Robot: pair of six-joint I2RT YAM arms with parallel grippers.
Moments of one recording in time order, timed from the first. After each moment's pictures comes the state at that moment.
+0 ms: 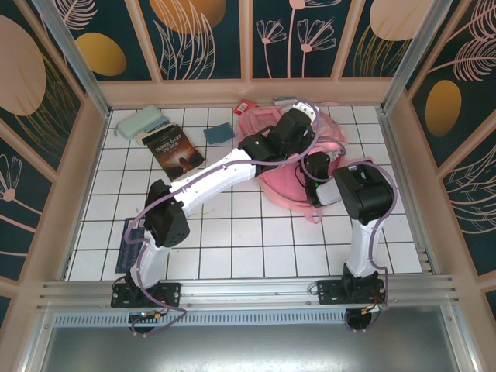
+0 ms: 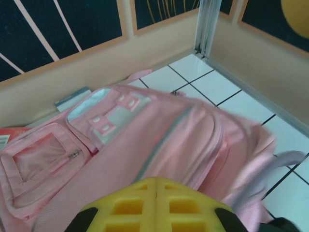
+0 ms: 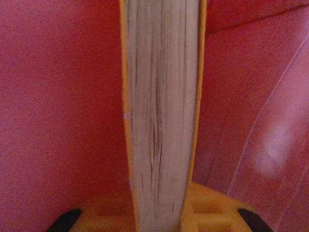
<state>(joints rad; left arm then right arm) -0.95 2.12 2.09 -0.43 -0.31 -0.18 0.33 2.01 0.77 1.12 0.28 1.45</state>
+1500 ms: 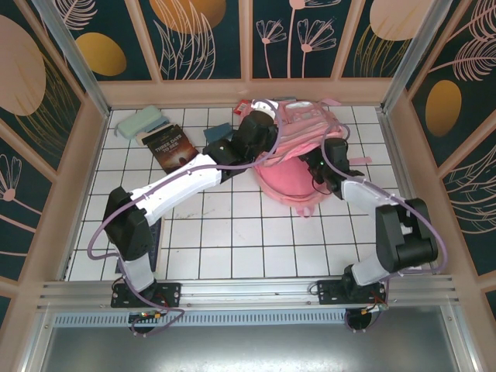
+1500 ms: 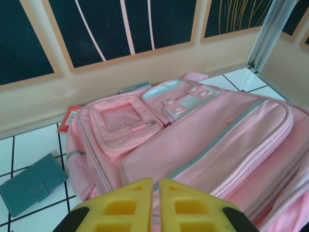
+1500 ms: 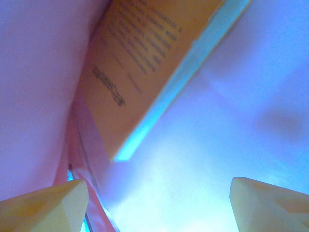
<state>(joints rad) -0.86 1.80 1.64 -0.27 -0.40 -0.24 0.25 1.48 0.81 0.01 -0.13 1.00</state>
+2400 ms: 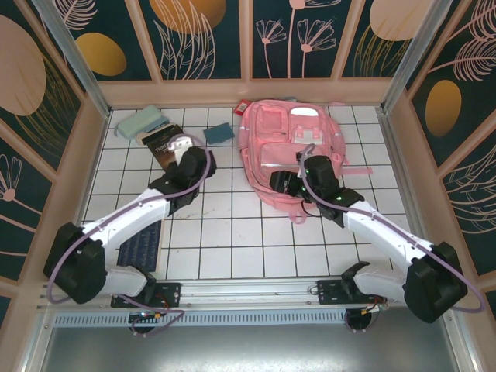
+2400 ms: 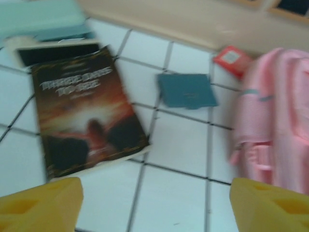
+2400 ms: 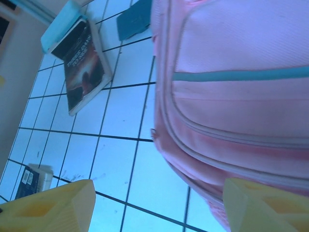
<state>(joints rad) -0.60 1.34 0.87 -0.19 -0.57 -0.68 0.59 1.17 0.74 -0.15 -0.14 0.62</state>
